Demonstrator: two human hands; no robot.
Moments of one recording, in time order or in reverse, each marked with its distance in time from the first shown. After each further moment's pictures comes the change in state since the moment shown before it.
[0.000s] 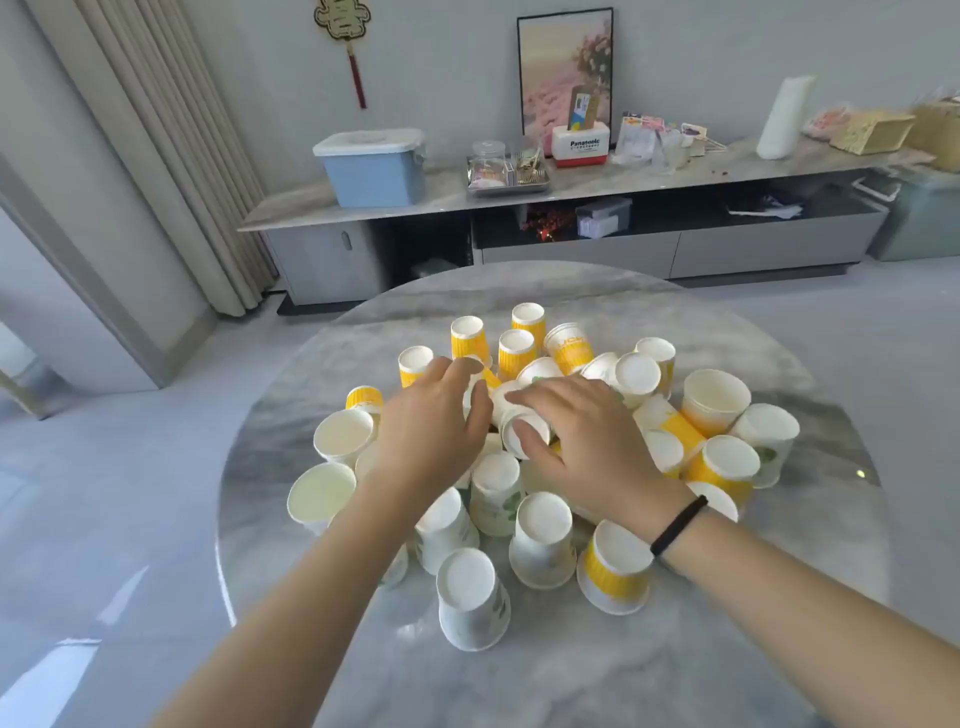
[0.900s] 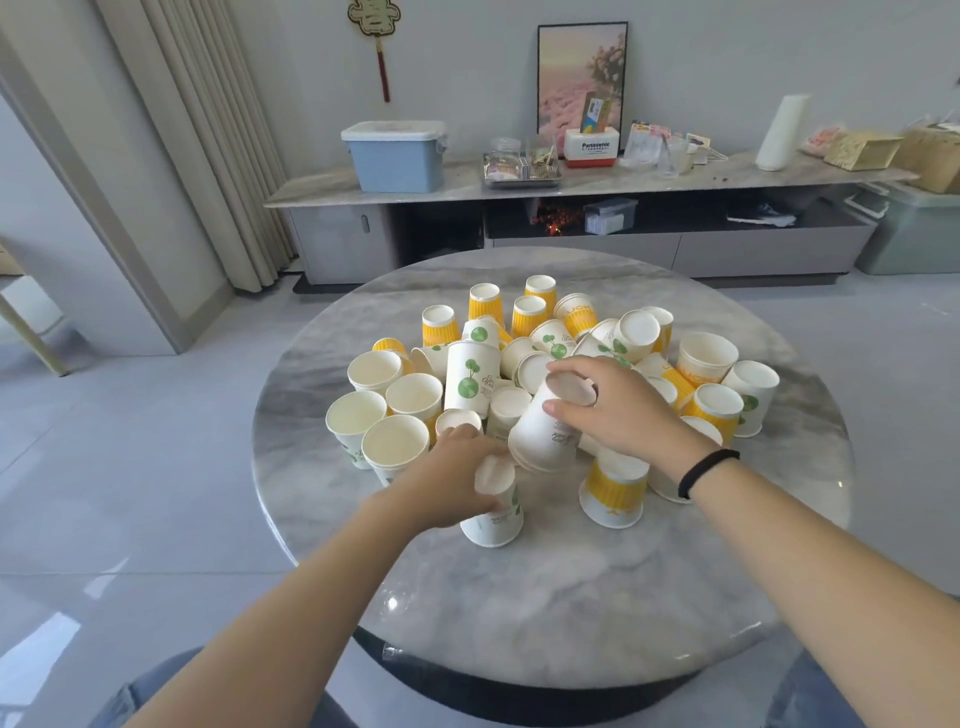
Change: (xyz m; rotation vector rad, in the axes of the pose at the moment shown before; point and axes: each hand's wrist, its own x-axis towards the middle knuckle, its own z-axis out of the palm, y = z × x) left_hand -0.101 -0.030 0.012 -0.123 -0.667 -0.012; right_hand -0.040 -0.013 -0.012 0.235 -0.280 0.394
